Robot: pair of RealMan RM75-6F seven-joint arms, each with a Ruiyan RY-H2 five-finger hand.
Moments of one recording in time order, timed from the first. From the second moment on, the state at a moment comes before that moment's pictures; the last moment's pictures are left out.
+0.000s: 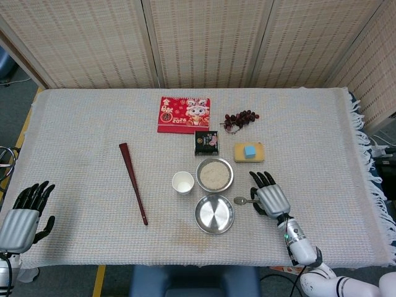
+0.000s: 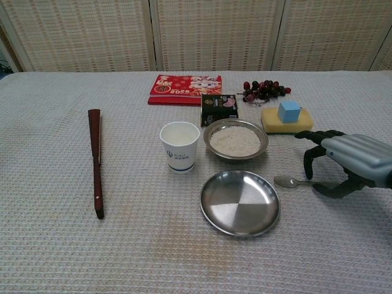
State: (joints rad) left arm -0.12 -1.16 -0.02 -1.56 1.55 1.47 0.12; right arm 0.45 -1.65 0.08 -1.24 -1.38 1.04 -0.24
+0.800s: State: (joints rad) left arm -0.12 -1.15 -0.01 -1.56 1.54 1.47 0.11; right arm 0.46 -1.65 0.07 -1.25 -1.34 1.02 -0.27
